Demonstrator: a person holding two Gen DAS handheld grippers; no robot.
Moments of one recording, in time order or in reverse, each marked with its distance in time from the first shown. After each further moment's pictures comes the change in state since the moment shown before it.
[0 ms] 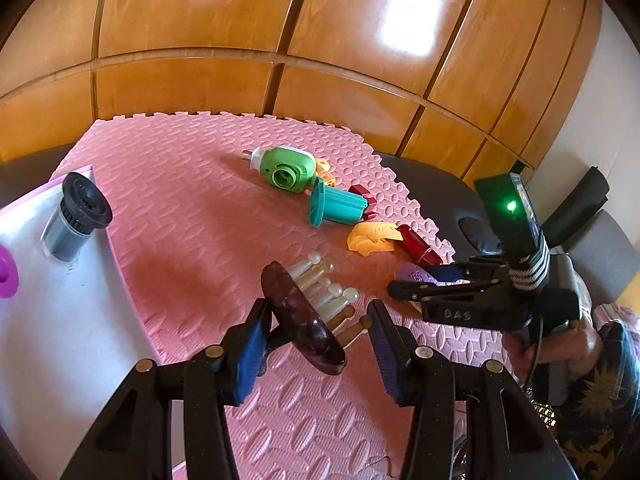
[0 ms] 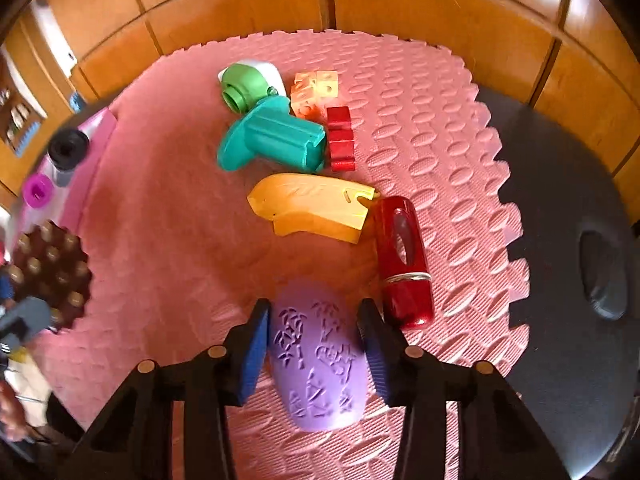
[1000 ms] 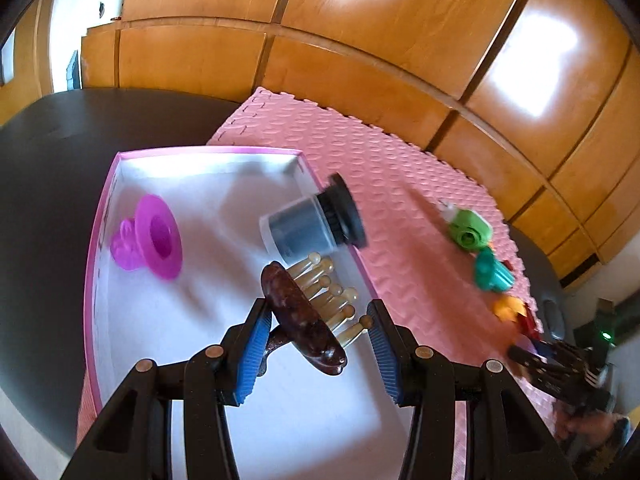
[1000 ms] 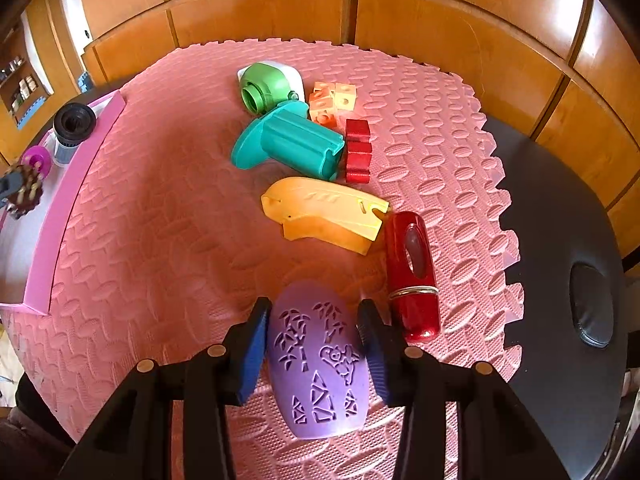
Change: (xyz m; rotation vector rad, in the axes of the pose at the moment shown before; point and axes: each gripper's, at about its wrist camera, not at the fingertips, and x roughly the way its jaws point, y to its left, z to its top) left arm -0.034 0.154 0.013 -0.334 -0.021 0.253; right arm -0.001 0.007 -0.005 -0.056 -0.054 -0.018
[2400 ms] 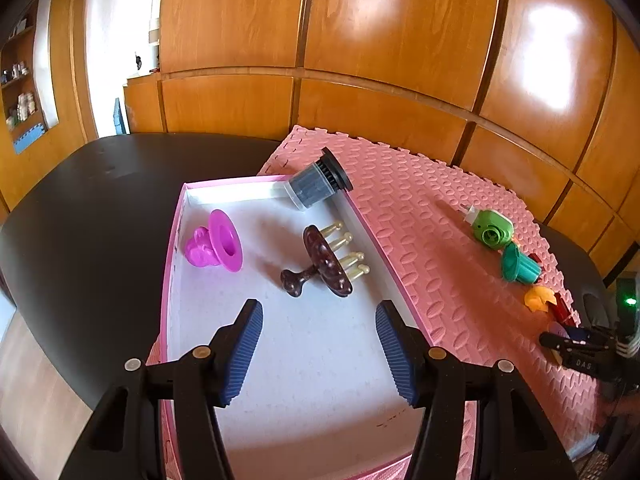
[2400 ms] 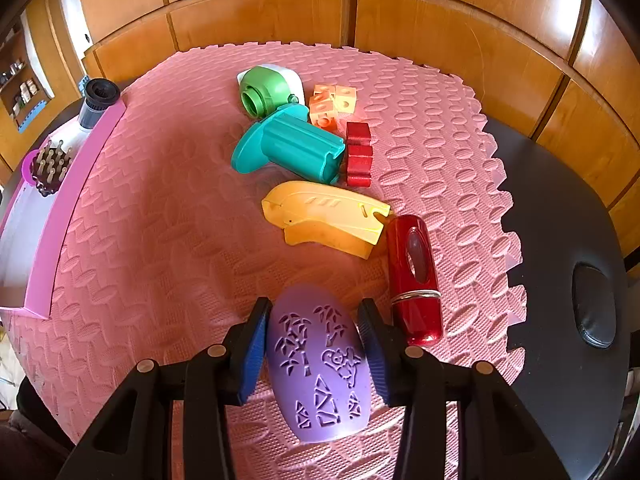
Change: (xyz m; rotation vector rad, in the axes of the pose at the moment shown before) left arm -0.052 -0.019 -0.037 0.067 -0.139 0.203; right arm 0.000 -0.002 -0.001 0.005 -0.010 0.013
